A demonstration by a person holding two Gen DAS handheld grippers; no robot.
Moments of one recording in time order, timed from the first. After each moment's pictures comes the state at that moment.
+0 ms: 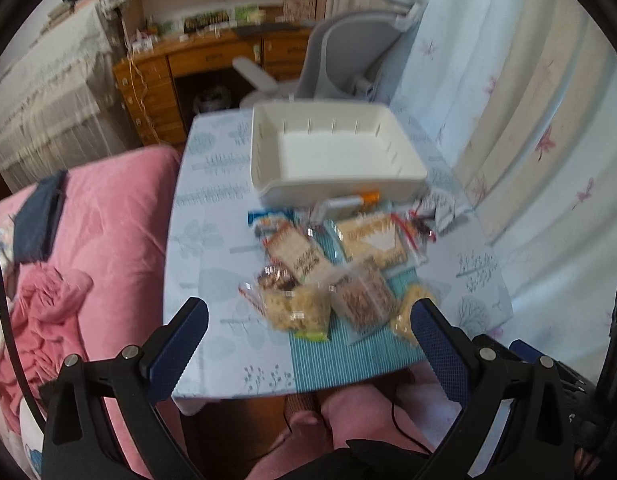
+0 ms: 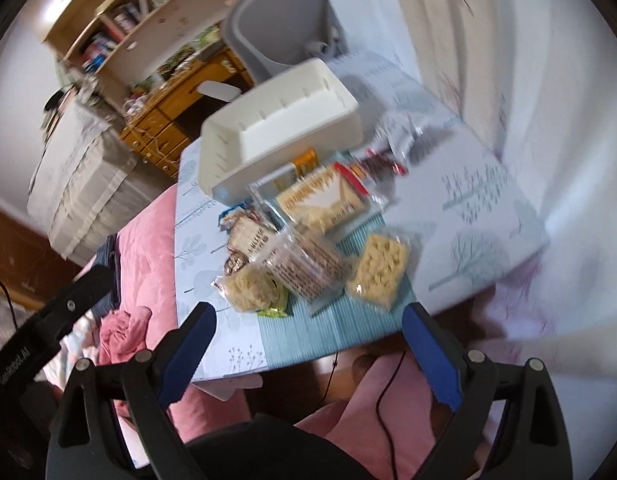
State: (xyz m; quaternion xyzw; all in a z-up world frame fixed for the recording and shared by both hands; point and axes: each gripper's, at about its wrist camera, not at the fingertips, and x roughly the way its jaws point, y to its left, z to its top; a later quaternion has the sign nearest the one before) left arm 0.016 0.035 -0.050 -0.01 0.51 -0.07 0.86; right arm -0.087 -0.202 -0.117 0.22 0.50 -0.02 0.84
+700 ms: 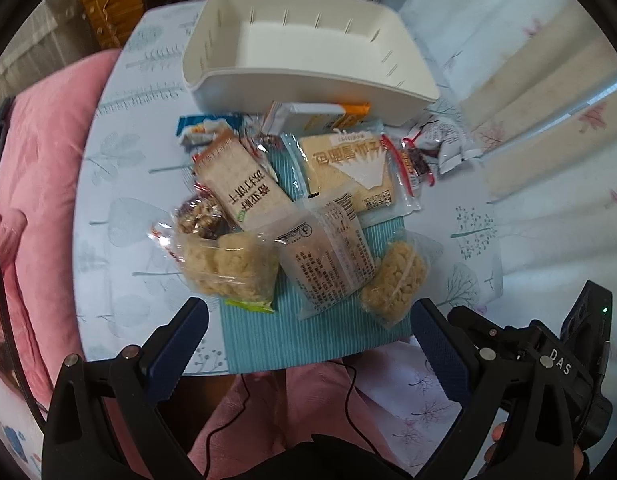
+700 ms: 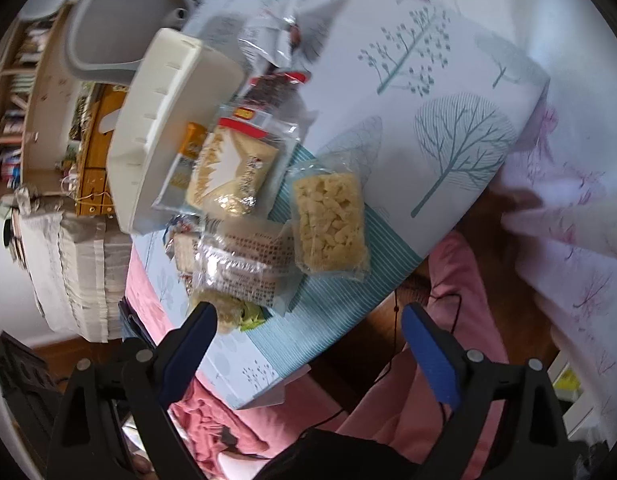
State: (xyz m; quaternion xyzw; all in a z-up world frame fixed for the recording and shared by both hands) left arm 0.084 -0.015 -0.165 -0.08 0.65 -0.10 0.75; right arm -0.051 -0.270 -0.226 0.44 0.57 -0.09 0.69
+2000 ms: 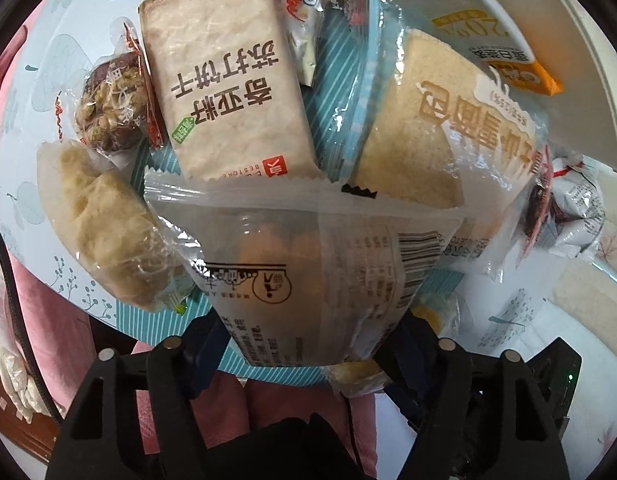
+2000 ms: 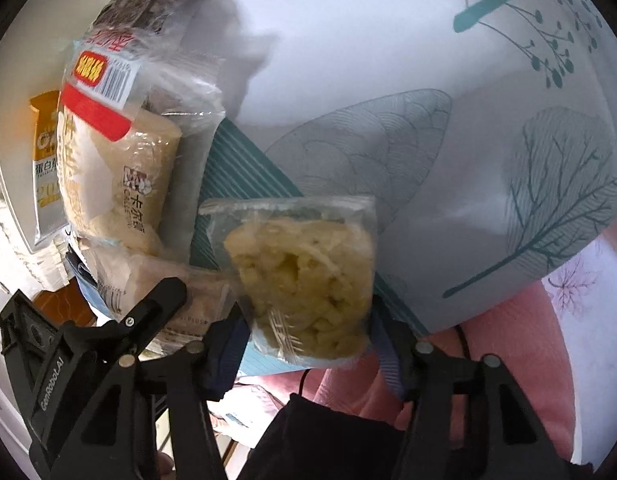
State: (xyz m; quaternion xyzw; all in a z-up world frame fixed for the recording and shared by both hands) left arm 0.151 -0.050 -0.327 -0.24 0.79 0.08 0.56; right arm 0.071 -0.279 -0.333 0.39 0.77 -0.07 0.50
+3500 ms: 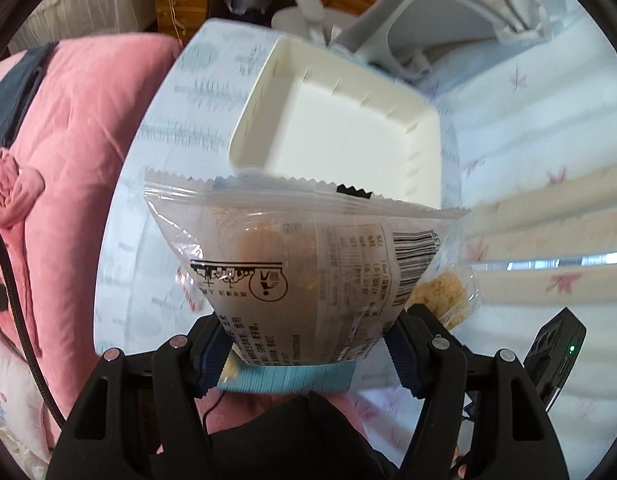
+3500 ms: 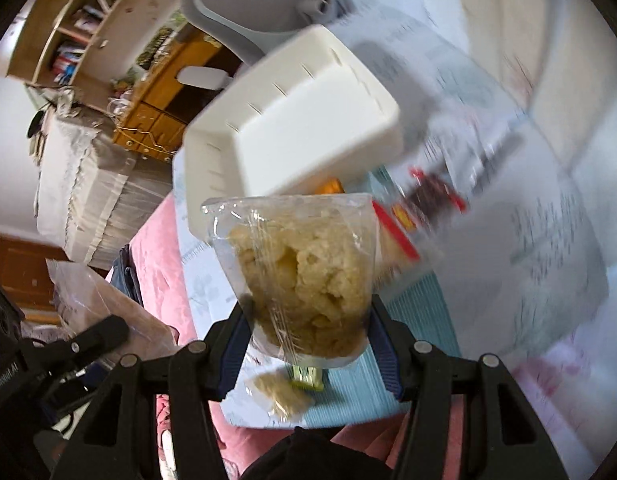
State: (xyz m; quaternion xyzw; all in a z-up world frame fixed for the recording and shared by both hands) left arm 0.157 0.037 -0.075 -0.20 0.62 -0.03 0.75; right arm 0.086 -0.227 -0.136 0.28 0.56 0.02 0.78
